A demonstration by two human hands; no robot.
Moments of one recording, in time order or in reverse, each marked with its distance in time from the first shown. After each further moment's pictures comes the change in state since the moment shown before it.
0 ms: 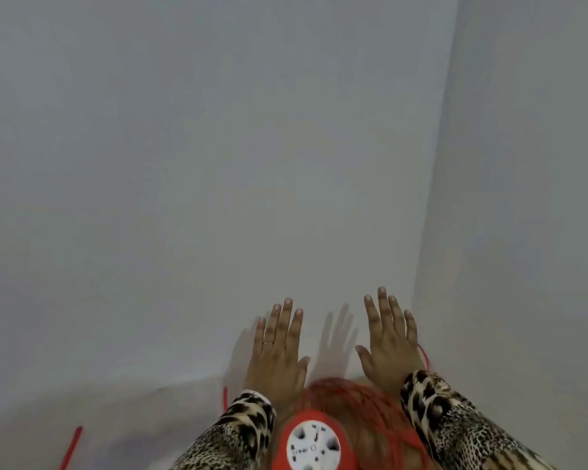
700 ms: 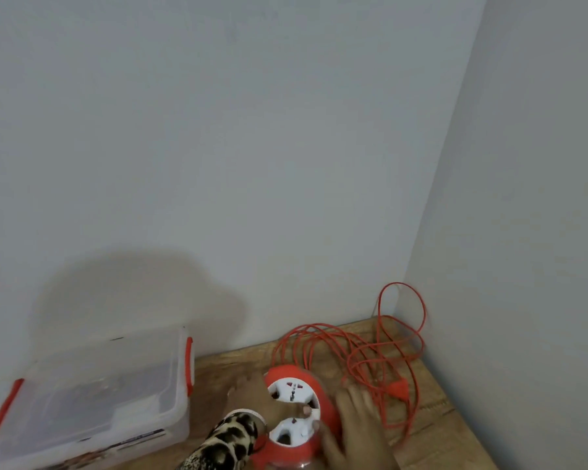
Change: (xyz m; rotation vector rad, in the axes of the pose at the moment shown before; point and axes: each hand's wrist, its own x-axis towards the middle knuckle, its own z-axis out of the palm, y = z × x) left_hand -0.073 0.014 0.121 -0.447 -0.845 -0.886; right_hand -0.139 -0.026 0.068 0.427 -0.359 0.091
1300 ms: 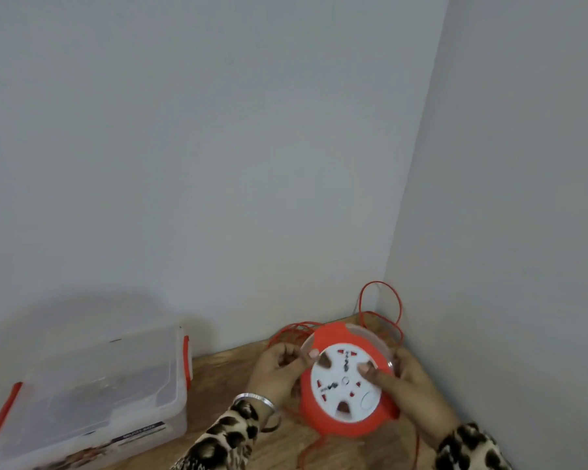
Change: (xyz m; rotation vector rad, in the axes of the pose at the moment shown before) left_hand -0.052 0.046 -0.013 -0.810 -0.079 0.350; right_hand 0.002 0.025 -0.091 0.952 0.038 0.540
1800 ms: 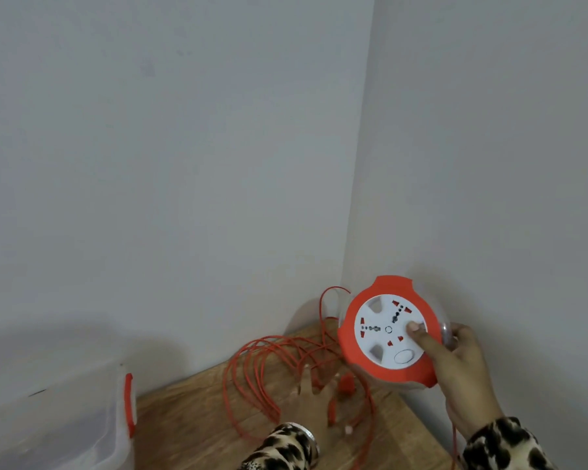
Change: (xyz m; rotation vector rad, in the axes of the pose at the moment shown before) left_hand 0.023 -0.036 0.104 1.292 -0.433 0.217; right_hand 0.000 -0.022 -0.092 0.163 0.547 -0.229
